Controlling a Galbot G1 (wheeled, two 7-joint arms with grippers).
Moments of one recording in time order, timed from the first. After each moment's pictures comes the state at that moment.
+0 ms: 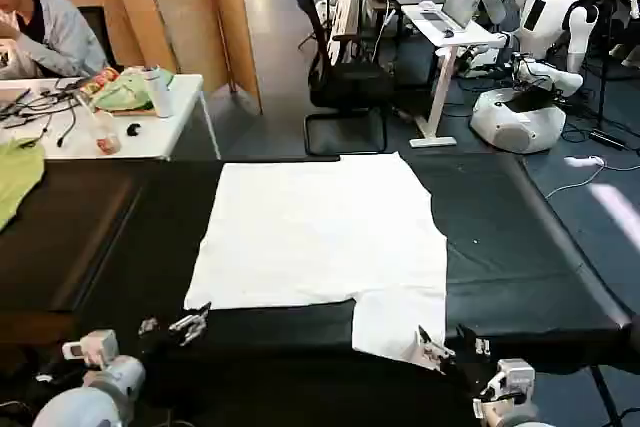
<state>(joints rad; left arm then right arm) 1.63 -1.12 -0.72 -2.11 -0.74 0.54 -0.04 -1.72 1.27 0.59 2.24 0.42 -0.55 0.10</state>
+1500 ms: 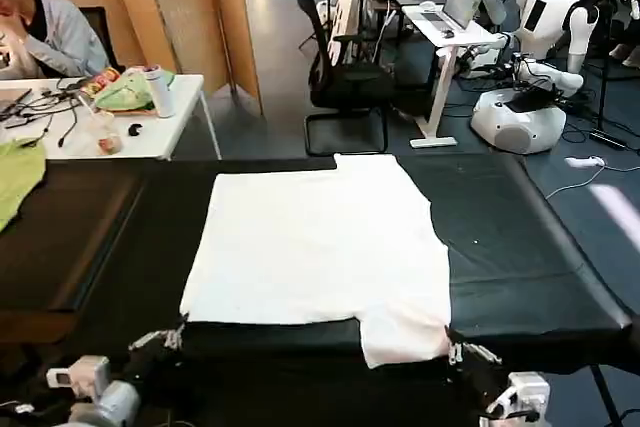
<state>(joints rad) 1.75 -1.19 -0.72 -2.27 -0.57 0.43 -0.09 -1.65 1.23 0.61 2.27 0.49 -0.42 0.10</state>
